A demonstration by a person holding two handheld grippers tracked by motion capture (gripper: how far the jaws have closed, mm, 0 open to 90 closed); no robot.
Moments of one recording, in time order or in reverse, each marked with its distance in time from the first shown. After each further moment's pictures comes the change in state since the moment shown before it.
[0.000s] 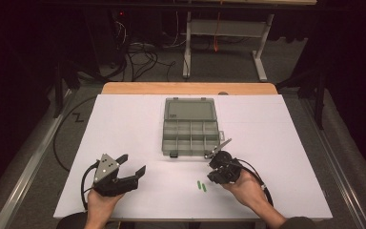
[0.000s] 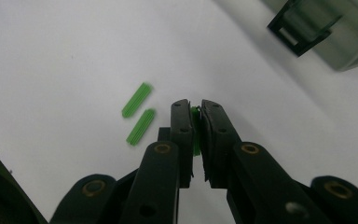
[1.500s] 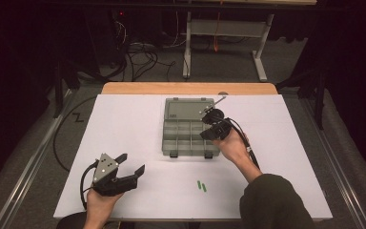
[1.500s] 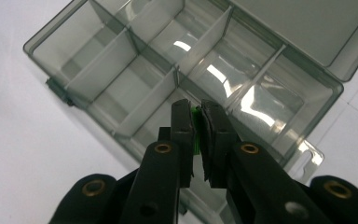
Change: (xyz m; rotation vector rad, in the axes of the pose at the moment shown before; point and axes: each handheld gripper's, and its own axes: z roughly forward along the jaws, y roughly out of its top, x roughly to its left) left arm 0.002 0.001 0.000 -0.008 -0.004 0.012; right arm -0.058 0.096 -0.008 -0.116 -0.078 0.092
